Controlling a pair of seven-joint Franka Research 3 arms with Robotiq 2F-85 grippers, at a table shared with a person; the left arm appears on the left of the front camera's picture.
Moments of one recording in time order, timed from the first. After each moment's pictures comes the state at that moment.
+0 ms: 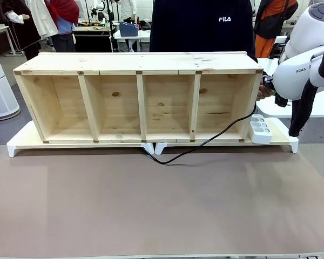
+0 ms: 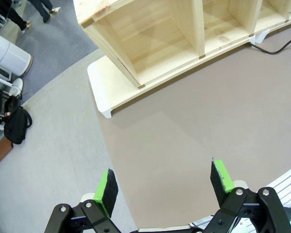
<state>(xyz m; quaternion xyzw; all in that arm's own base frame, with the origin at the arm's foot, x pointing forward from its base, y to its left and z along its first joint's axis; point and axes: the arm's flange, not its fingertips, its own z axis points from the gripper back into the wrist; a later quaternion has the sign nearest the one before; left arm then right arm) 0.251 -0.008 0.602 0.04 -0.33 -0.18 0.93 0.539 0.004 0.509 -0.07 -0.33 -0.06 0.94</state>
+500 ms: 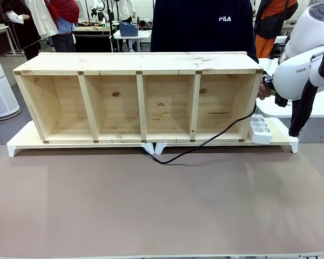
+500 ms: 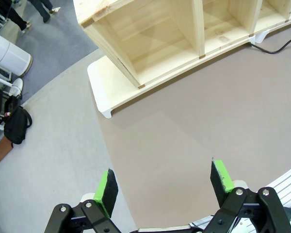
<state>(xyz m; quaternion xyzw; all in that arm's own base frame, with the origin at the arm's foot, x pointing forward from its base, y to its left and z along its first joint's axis) 0.251 -0.008 0.602 0.04 -0.33 -0.18 0.93 0.539 0.004 0.509 -0.07 -0.33 -0.06 0.94</state>
